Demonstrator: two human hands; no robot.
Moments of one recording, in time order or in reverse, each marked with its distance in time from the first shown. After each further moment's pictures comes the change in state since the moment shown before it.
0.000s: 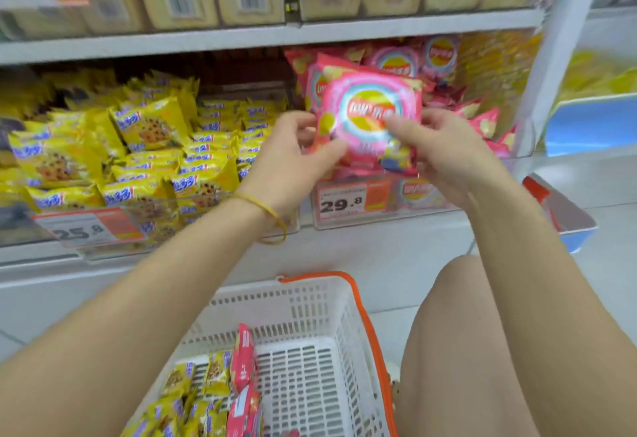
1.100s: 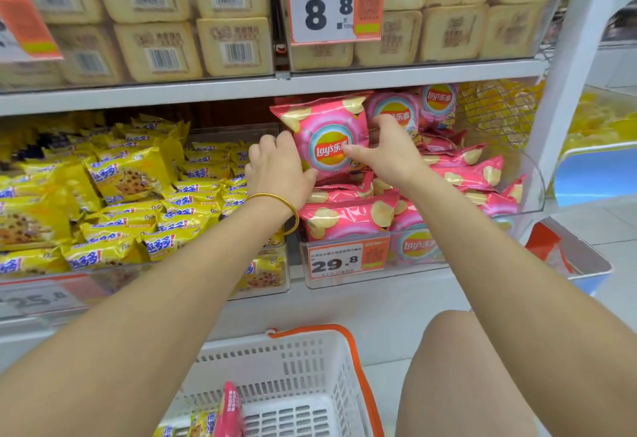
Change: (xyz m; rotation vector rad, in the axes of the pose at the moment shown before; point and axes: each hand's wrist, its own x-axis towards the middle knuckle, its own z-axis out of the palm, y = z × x) left_hand 0.100 -0.021 0.012 0.907 0.202 -0.034; right_hand 0.116 0.007 0.014 -0.609 0.108 -0.160
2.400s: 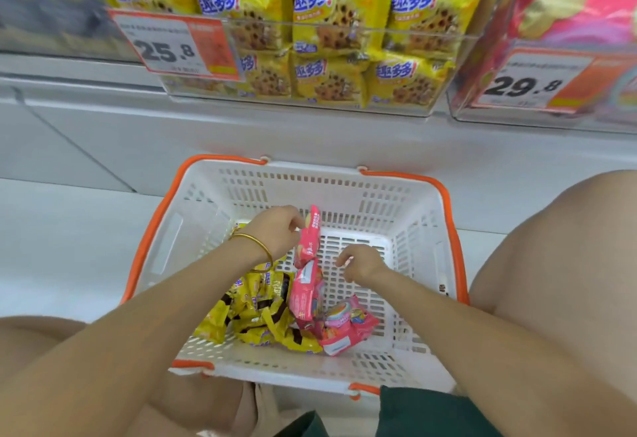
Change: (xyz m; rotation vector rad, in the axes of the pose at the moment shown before) left_hand -0.232 -0.236 0.072 -0.145 -0.788 -0.294; right_hand -0.281 0.140 0.284 -0.194 -0.914 0.532
